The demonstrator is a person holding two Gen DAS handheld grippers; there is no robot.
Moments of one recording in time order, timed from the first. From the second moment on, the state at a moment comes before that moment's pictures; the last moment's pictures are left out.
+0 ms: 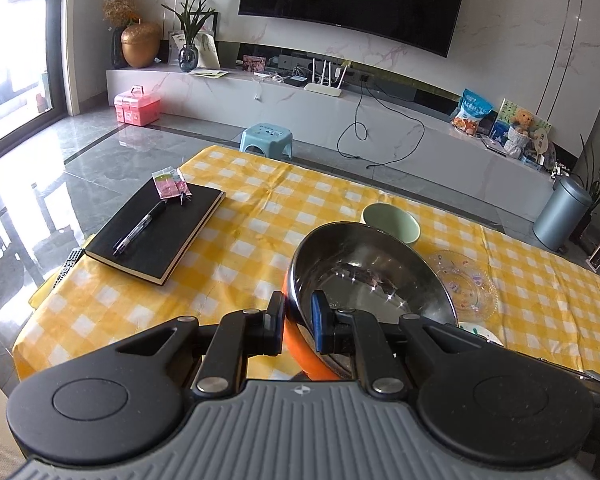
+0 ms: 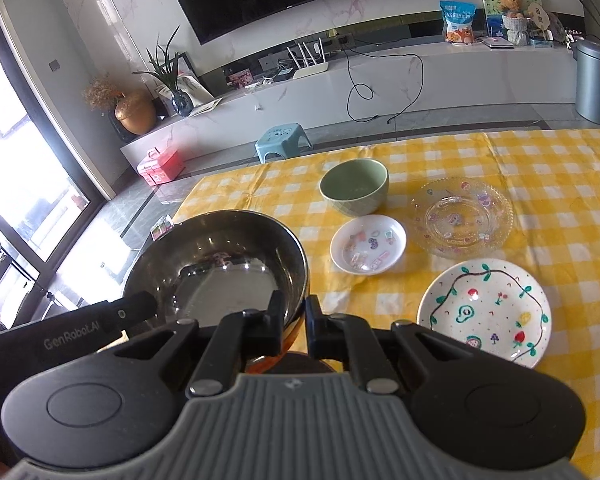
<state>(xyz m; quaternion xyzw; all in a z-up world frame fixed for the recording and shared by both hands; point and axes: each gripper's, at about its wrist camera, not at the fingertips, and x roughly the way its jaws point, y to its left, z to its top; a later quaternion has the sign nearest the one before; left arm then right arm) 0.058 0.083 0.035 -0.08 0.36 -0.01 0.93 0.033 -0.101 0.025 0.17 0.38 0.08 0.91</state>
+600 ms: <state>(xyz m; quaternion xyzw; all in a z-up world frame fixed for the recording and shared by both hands) 0.006 0.084 0.018 -0.10 0.37 -0.02 0.92 -0.022 -0.116 0.014 0.18 0.38 0.08 0.90</state>
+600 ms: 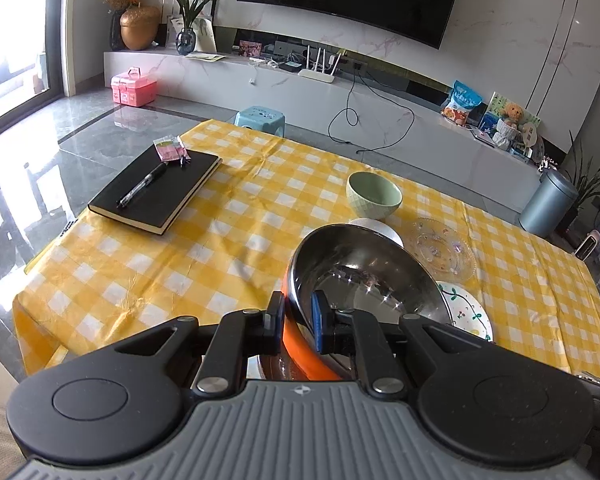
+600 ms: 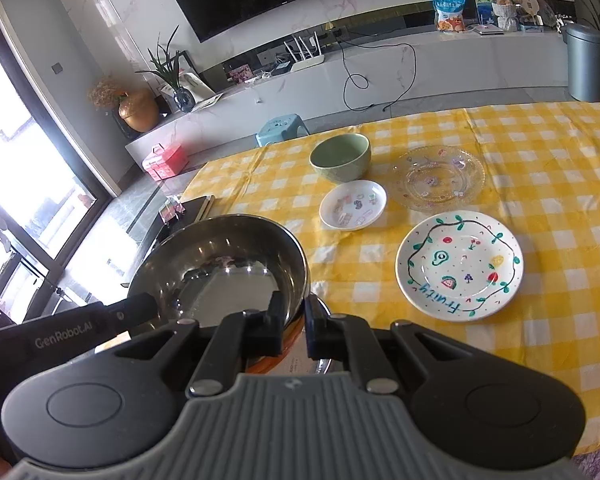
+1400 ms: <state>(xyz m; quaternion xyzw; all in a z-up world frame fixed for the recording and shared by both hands) 0.014 0.094 -0.030 -0.13 0.42 -0.02 0.90 -0.014 -0.096 -0.009 0.14 0.40 0.05 0.91</state>
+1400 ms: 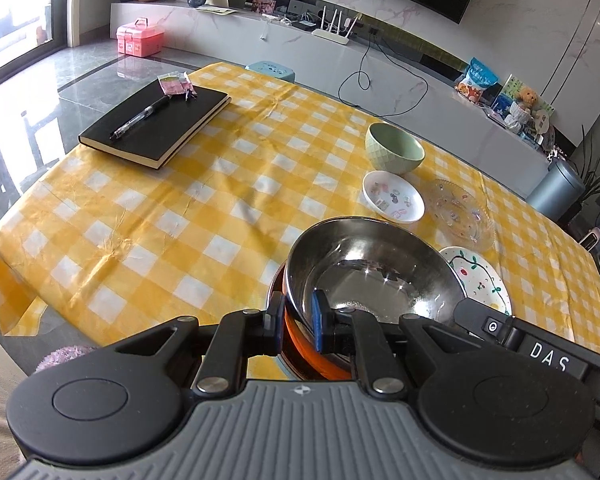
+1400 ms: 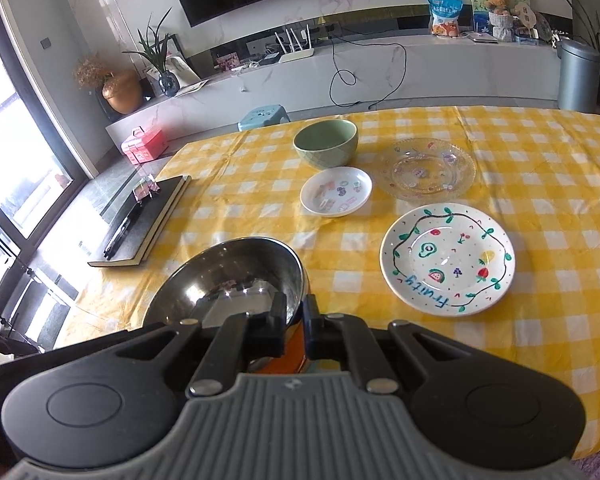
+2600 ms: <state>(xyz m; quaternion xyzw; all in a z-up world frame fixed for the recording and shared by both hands) 0.022 0.112 -0.033 -0.15 0.42 -0.05 0.90 -0.006 -0.086 -0.025 0.11 0.40 0.05 0.91</state>
